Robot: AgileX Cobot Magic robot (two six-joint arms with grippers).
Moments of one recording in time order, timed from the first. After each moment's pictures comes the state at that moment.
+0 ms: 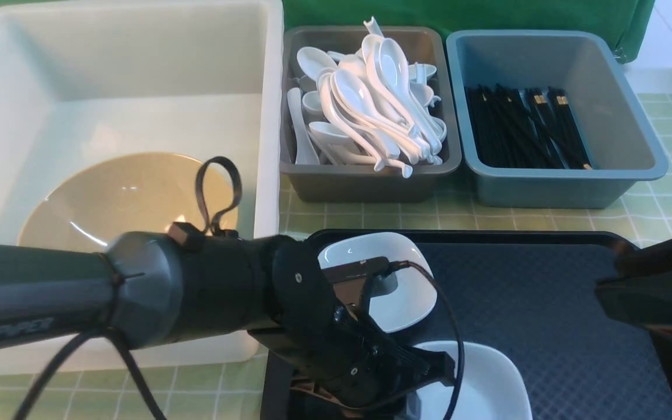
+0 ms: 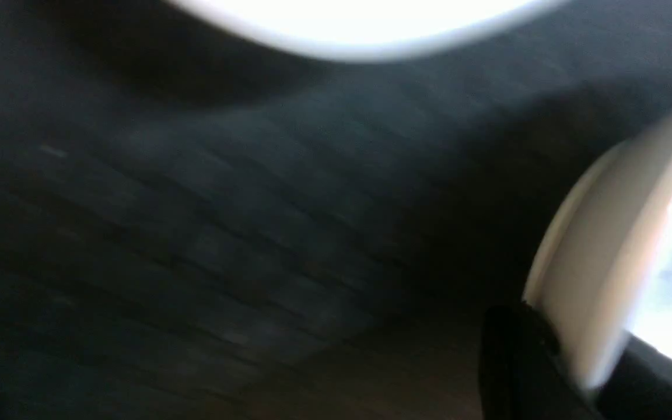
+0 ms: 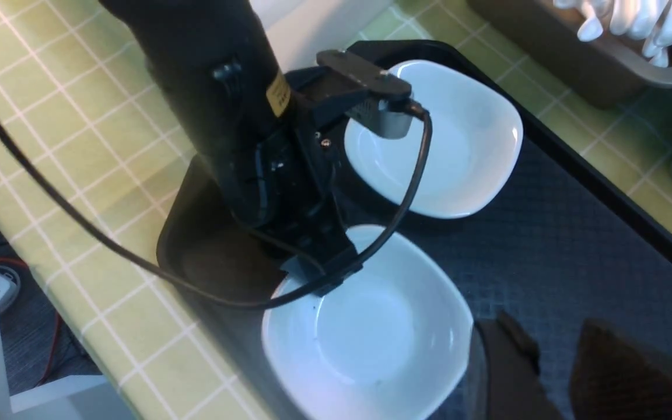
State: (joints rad) right arm 0.83 0.87 -1.01 -0.12 0.84 0.13; left arm -0.81 1.73 -0.92 -0.73 0.55 -0.01
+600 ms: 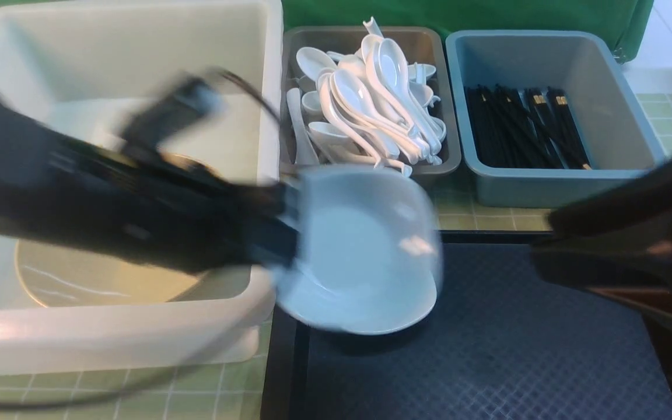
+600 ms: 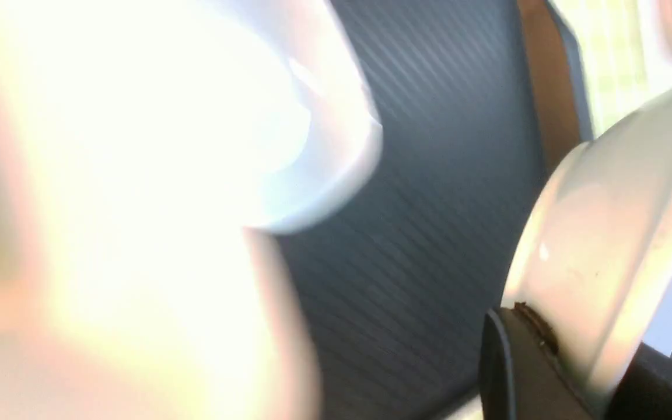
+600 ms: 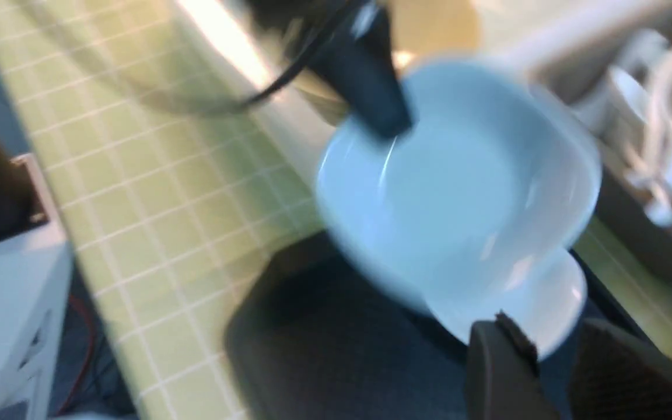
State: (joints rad) right arm 0.83 0.98 -1.14 0.09 0.75 -0.18; left arm -0.32 1.21 -0.96 -0.66 0.86 0.10
